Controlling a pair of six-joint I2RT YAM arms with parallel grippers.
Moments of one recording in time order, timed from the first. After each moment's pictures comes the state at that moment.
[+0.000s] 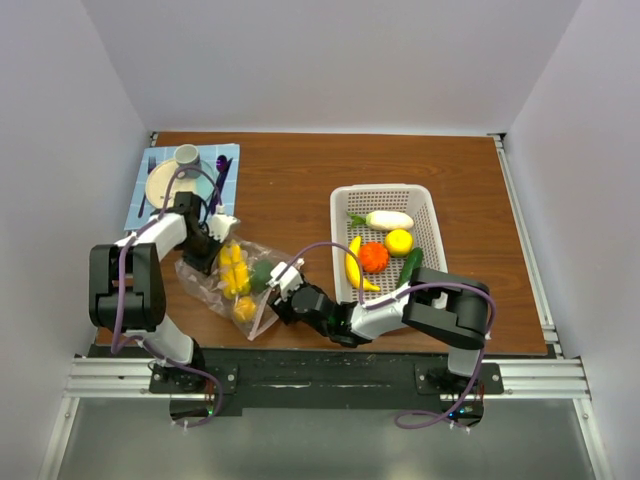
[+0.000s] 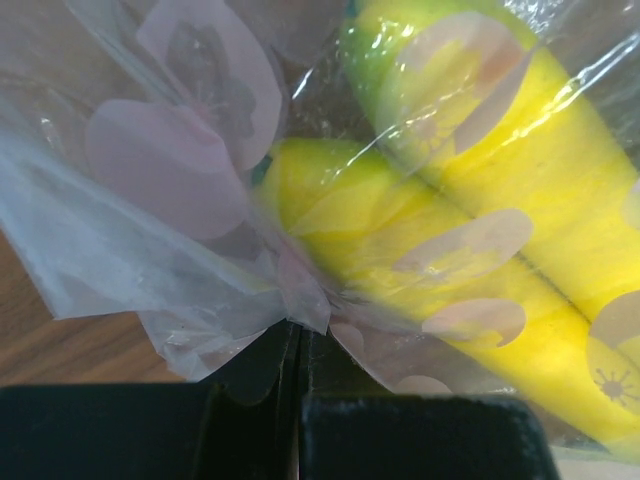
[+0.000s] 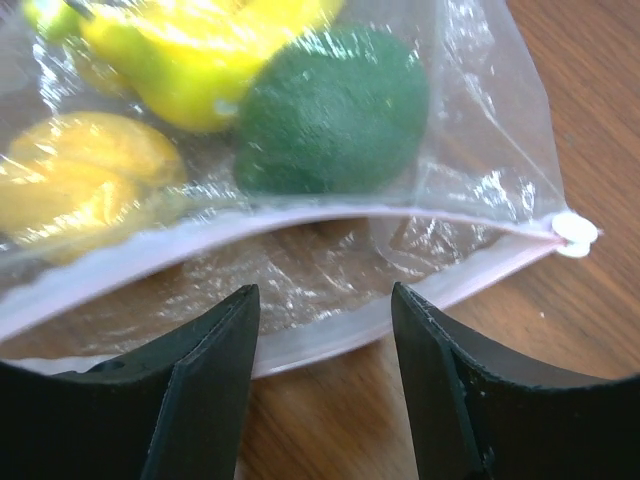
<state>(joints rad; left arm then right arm) 0.05 1.64 0.95 -0.72 0.16 0.60 1.27 1.86 0.77 0.65 0.43 0.12</state>
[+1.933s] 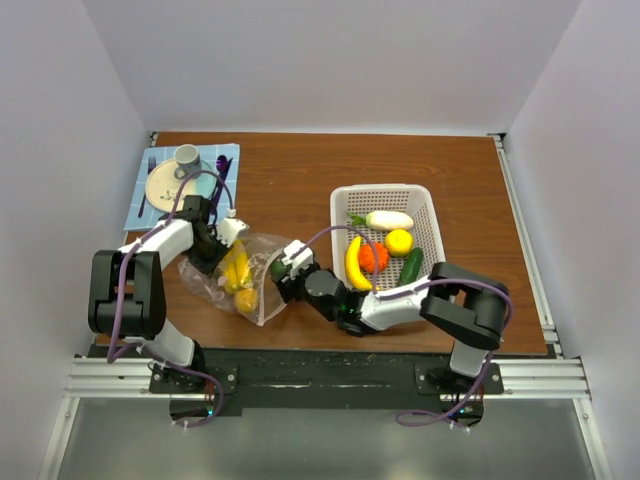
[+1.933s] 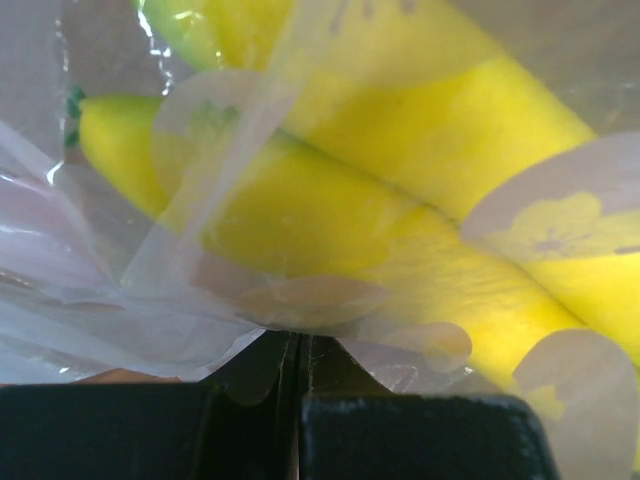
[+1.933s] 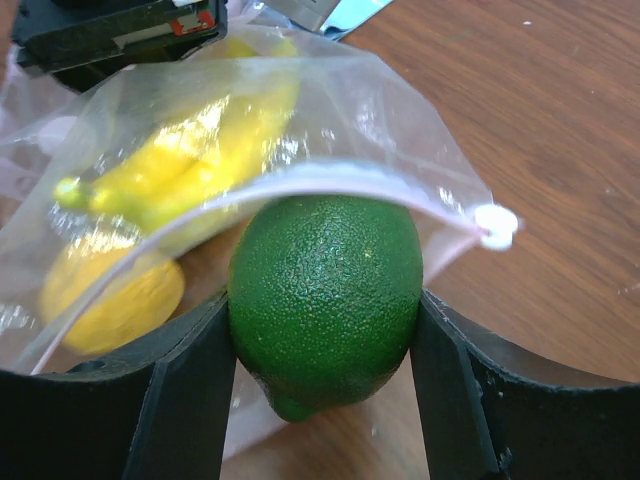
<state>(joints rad) -0.02 1.59 0.89 -0.67 0.12 0.64 1.18 1.76 0.75 0.77 0.44 0.09</state>
